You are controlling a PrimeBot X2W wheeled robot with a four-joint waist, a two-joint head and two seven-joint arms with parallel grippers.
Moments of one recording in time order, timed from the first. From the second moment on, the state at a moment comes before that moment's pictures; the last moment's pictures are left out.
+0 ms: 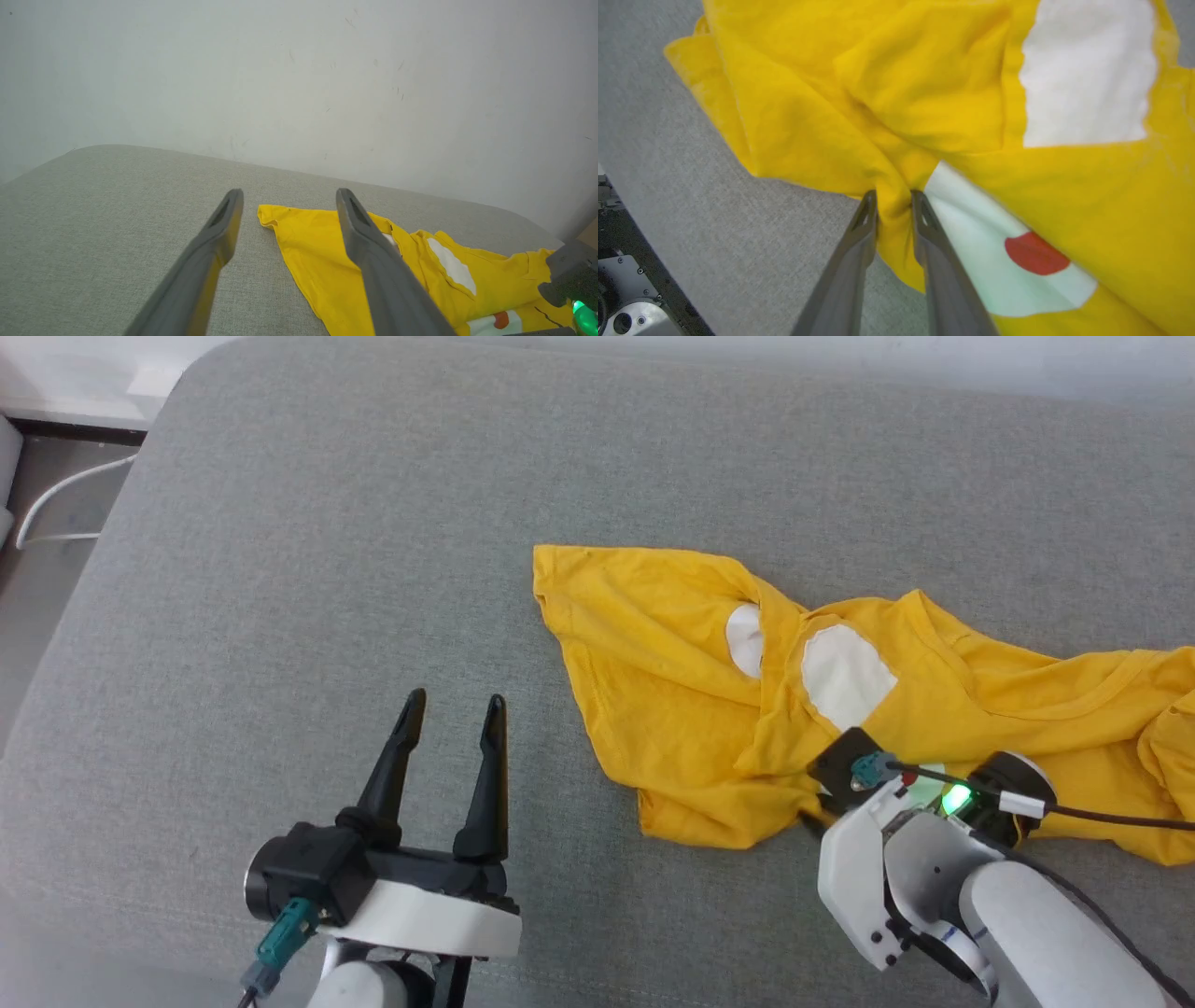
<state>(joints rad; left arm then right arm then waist) -0.04 0.05 -0.21 -0.07 -0.26 -0.01 -0.26 -0.32 -0.36 0.54 0.17 0.25 0.13 0.57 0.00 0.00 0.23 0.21</state>
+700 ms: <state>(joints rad) -0.04 0.05 -0.19 -0.08 -0.26 -0.01 -0.26 -0.20 -0.40 0.19 0.03 0.30 0.13 0.58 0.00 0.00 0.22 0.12</state>
